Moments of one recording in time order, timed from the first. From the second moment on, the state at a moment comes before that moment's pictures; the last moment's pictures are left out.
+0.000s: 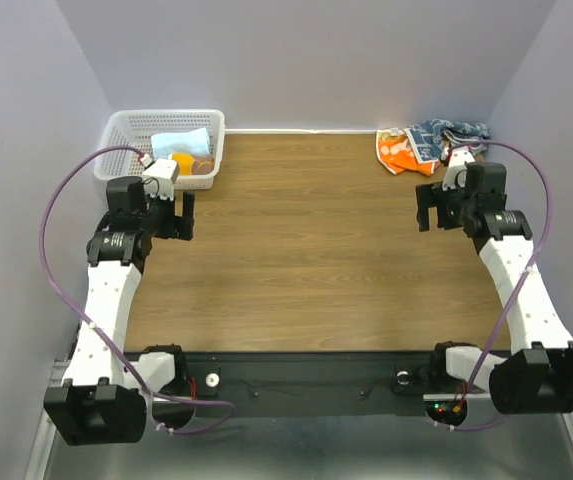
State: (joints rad) left arm 0.02 1.00 1.03 -0.63 0.18 0.18; right arm -0.01 1.13 1.08 -0.66 -0.08 -0.16
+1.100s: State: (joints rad) left arm 0.02 1.13 1.12 -0.61 0.03 0.04; right arm 0.05 2.45 2.19 -0.52 0.02 -0.17
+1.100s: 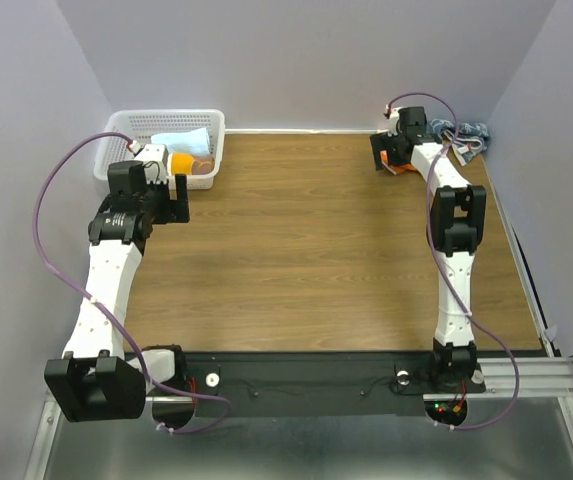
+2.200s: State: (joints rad) left arm 0.02 1.11 1.12 -0.62 0.00 0.01; right arm -0.24 2.13 2.40 -0.46 -0.02 0.00
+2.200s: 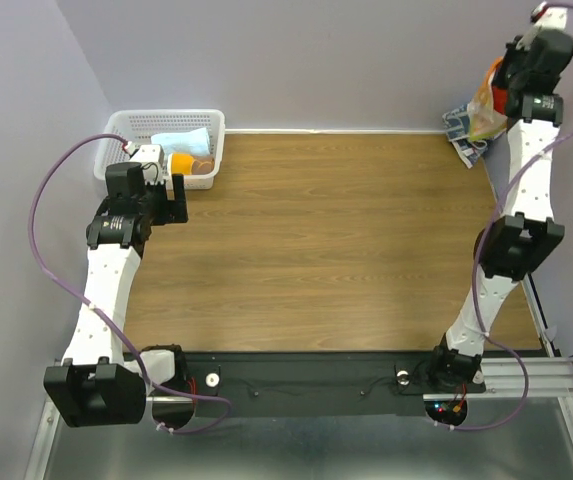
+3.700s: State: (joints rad) left arm -0.10 1.09 1.06 -0.52 0.54 0.22; right arm 0.03 1.51 1.46 -0.29 -0.97 0.45
